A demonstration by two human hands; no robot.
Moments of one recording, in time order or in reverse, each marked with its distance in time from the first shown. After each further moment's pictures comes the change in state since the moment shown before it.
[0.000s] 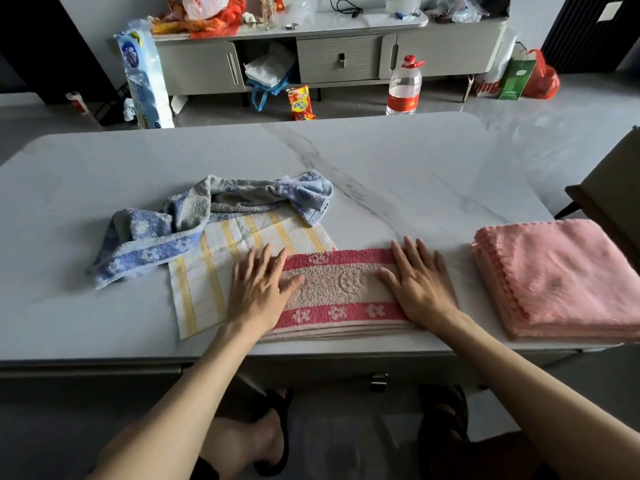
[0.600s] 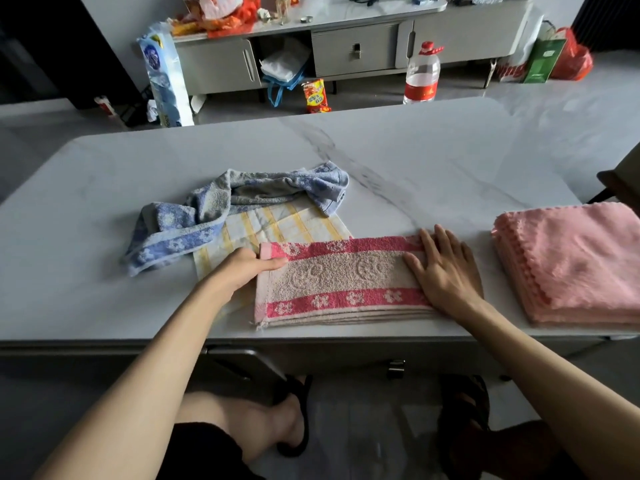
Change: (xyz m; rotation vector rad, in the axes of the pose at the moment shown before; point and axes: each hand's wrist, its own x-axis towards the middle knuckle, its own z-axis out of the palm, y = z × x) left_hand -0.002 -0.030 -0.072 -0.855 -0.313 -0.448; right_hand -0.004 0.008 0.005 0.066 0.116 0.093
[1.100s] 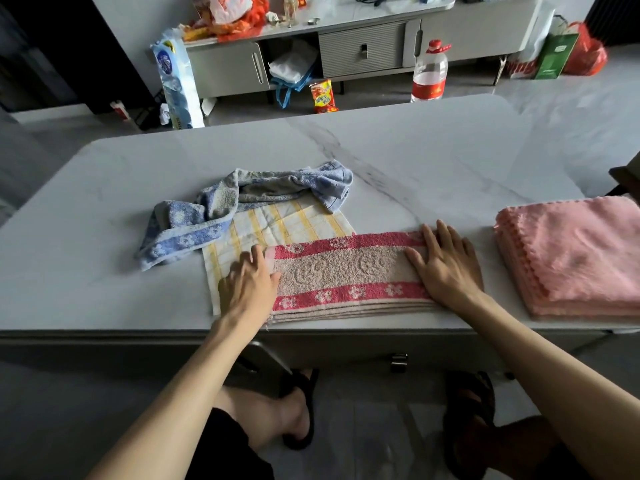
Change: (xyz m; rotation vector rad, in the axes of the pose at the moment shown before) left_hand -0.041 -0.025 0.036 0.745 0.514 0.284; right_hand 0.000 -0.002 -0.003 0.018 -0.035 -0.001
